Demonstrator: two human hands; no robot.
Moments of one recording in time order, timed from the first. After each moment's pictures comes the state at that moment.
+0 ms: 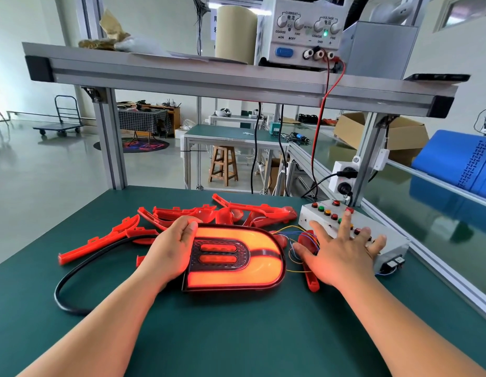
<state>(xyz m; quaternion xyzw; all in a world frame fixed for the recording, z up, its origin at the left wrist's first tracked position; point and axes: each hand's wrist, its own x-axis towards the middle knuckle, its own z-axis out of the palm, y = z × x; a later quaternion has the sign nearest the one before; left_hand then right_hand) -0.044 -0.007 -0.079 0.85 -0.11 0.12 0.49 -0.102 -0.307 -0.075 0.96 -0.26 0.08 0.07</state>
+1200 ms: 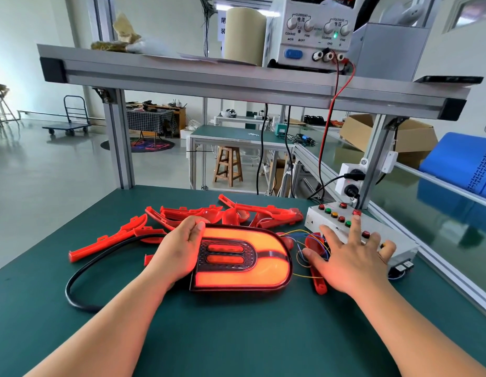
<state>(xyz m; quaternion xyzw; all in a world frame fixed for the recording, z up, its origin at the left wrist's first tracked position) -0.044 -0.007 -0.078 0.85 -0.12 0.12 0.50 -0.109 -0.310 -0.076 0.96 -0.26 0.08 0.10</state>
